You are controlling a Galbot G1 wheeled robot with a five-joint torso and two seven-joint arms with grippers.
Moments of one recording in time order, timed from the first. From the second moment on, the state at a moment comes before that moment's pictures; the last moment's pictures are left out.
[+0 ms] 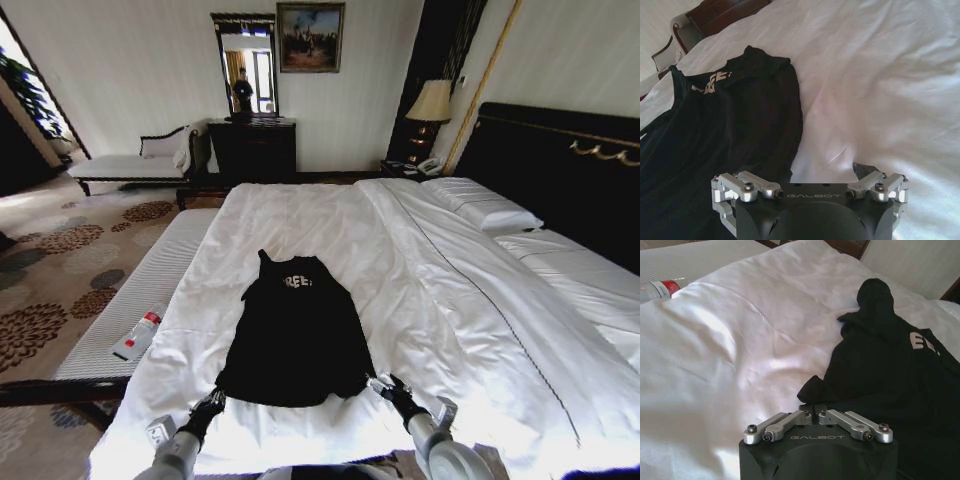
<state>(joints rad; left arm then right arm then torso) 1.87 -1.17 -0.62 -2.13 -0.89 0.21 -0.24 -1.78 1.23 0.49 2.08 0.77 -0.29 0.12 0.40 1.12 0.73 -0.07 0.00</state>
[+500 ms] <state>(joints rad) 1.85 -1.18 -0.74 -2.14 -0.99 0.23 -0.26 -1.78 1.27 0.42 2.11 0.77 -0.32 0.11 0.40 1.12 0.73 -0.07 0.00</state>
